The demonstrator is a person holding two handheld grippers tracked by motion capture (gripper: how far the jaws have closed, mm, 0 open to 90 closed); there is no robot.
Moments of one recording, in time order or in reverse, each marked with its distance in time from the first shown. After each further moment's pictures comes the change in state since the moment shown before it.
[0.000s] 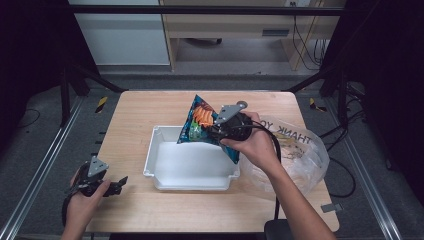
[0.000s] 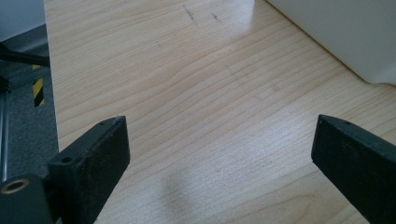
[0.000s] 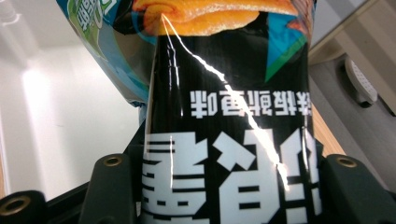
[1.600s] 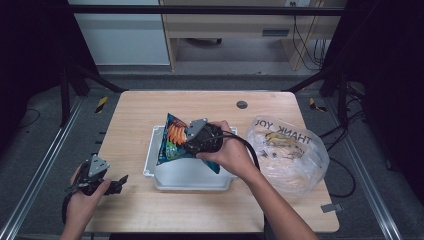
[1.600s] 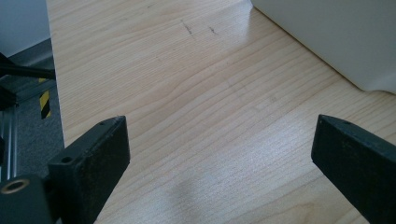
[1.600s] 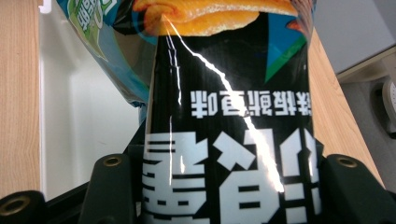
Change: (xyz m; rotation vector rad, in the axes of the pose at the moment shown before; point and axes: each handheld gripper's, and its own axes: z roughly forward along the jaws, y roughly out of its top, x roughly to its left) left arm -0.002 0.007 -0.003 -0.025 0.006 0.044; right arm 0.051 0.034 0.044 0.055 0.106 -0.155
